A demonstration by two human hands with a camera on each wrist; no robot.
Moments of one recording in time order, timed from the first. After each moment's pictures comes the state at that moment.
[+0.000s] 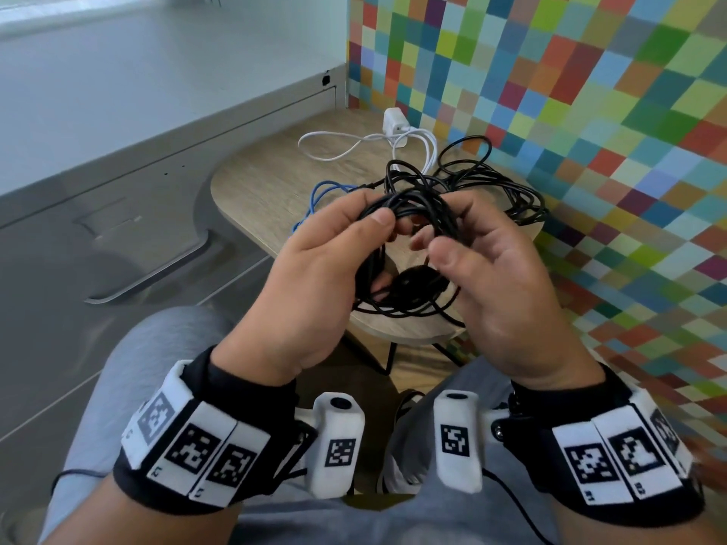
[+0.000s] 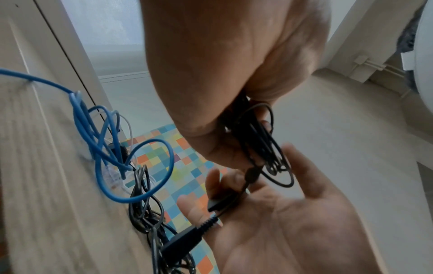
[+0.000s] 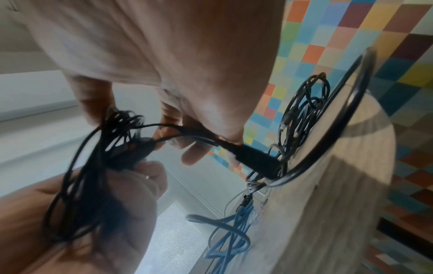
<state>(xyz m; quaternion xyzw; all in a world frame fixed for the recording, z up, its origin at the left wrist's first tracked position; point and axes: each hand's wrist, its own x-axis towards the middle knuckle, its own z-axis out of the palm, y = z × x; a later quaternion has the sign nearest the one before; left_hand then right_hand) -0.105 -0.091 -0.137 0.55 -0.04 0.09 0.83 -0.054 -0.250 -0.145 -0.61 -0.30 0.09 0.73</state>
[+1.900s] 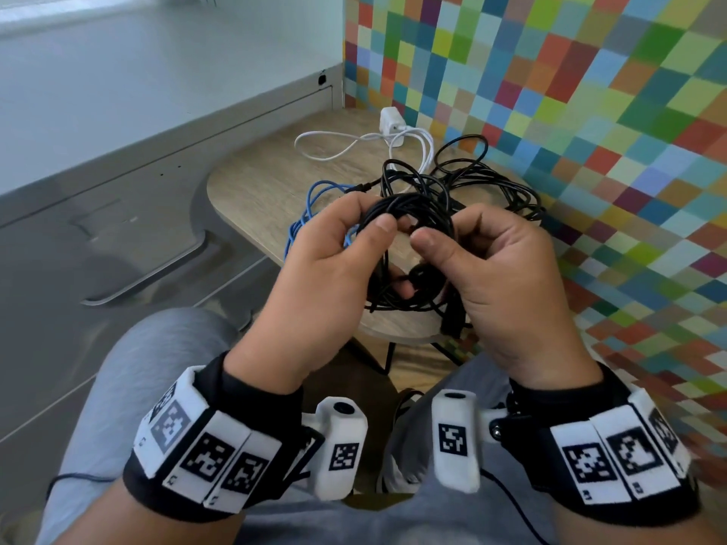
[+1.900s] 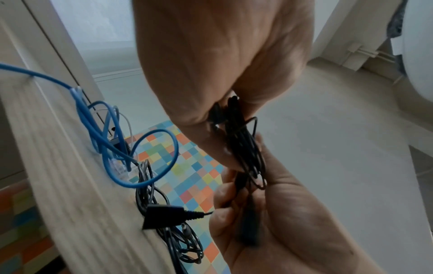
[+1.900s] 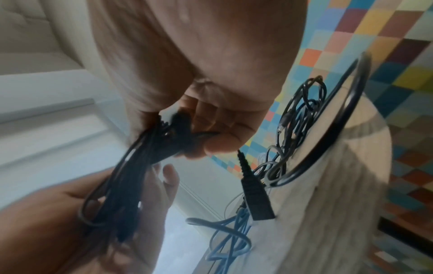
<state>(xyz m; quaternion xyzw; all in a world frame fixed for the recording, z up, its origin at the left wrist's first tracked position) -0.104 -0.099 -0.141 0.63 0.00 0.12 0.77 -0.054 -0.251 -0.145 -0.68 -0.19 0.02 0.70</state>
